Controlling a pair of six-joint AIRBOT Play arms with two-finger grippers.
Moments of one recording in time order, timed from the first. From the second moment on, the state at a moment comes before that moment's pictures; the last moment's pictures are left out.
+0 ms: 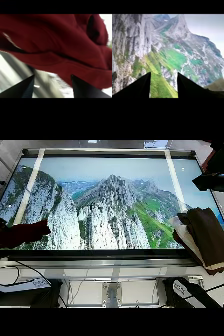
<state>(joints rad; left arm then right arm) 0.82 -1.41 1.24 1.46 -1.32 -1.79 -0.29 -1.04 1.46 -1.13 1.20 1.21</state>
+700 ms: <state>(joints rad) 0.91 -1.51 1.05 0.93 -1.01 -1.66 -0.29 -1.04 1.46 -0.91 1.24 1.21</state>
